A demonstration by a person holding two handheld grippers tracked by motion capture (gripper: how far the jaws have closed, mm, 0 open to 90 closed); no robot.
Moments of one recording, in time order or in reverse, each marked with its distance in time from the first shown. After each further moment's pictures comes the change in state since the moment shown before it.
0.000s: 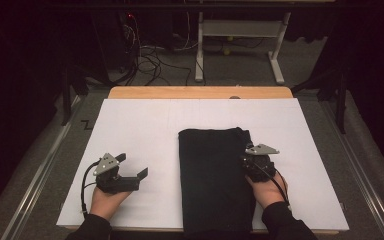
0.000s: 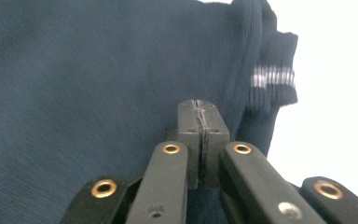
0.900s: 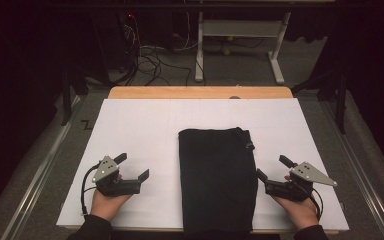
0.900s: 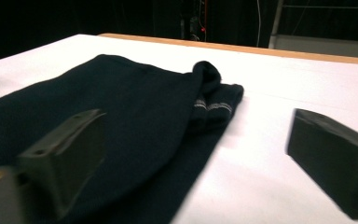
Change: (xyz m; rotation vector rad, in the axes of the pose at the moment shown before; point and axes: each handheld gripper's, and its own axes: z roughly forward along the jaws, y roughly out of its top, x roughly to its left) left arm -0.010 0.000 -0.012 -0.097 0.002 0.037; right arm -0.054 -0.065 -0.059 -0.402 0.124 0.071
